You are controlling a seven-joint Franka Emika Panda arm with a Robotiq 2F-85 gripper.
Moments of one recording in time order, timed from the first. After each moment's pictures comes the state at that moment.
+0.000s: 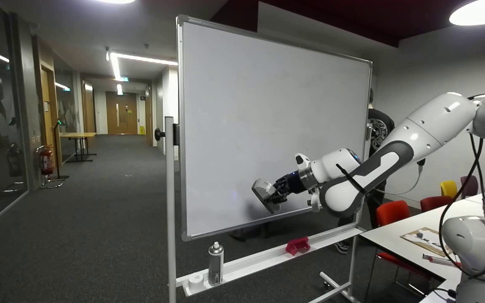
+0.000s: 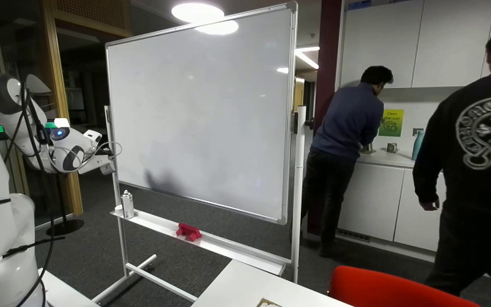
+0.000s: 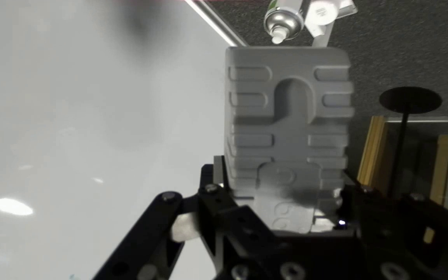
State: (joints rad) arm 2.56 0.13 -1.83 -2.48 0.35 3.45 -0.56
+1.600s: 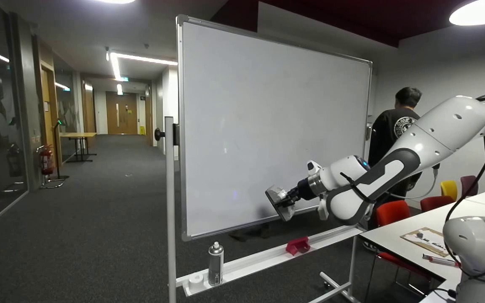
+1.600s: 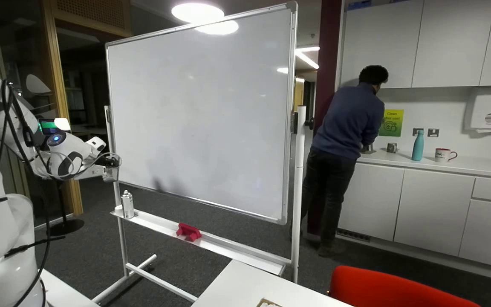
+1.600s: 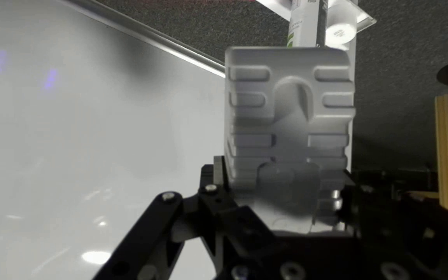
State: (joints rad) arm 2.59 0.24 -1.88 -2.58 0.49 3.45 -0.31
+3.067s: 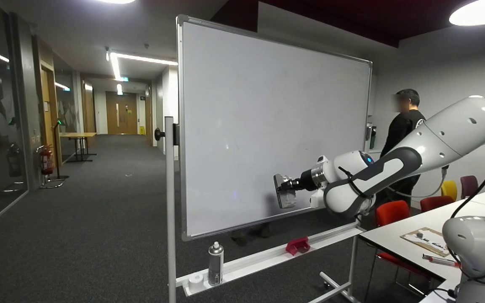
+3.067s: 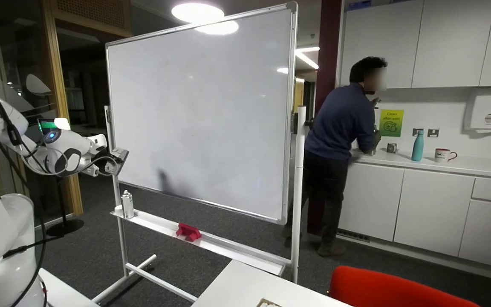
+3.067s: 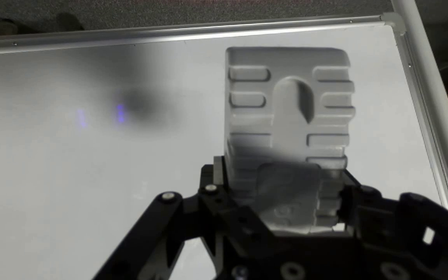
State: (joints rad) arm 2.57 0.37 -1.88 -2.57 0.64 3.45 0.10
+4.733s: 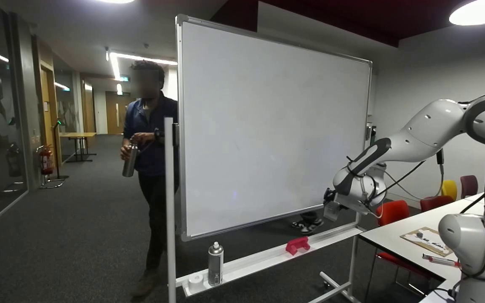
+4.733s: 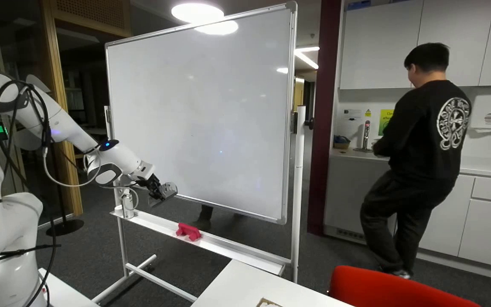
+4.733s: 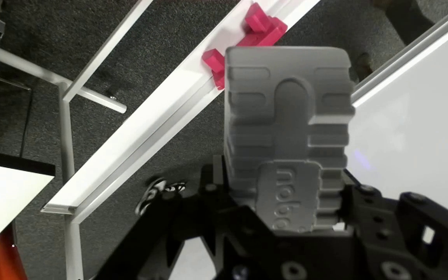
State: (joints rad) arm 2.34 0.22 -2.13 -2.68 0.90 3.23 0.12
